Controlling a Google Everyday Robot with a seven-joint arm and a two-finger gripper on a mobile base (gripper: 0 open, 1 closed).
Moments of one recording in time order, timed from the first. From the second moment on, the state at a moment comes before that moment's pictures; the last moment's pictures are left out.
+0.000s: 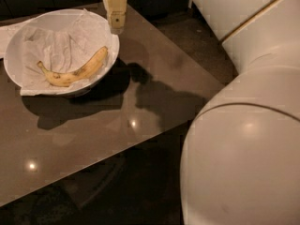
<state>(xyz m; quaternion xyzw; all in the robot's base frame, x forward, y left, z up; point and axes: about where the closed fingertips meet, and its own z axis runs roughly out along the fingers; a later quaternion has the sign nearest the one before) 0.648 0.079 1.041 -0.77 0.59 -0.08 0.23</state>
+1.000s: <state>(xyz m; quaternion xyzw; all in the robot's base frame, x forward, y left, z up) 0.658 0.136 0.999 -0.80 0.56 0.01 0.21</state>
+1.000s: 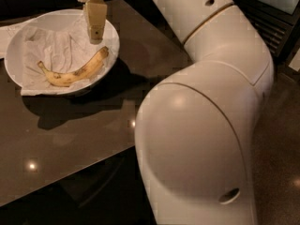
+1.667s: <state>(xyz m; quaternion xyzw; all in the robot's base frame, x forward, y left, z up) 0.663 0.153 0.959 -0.81 0.56 0.03 0.17</state>
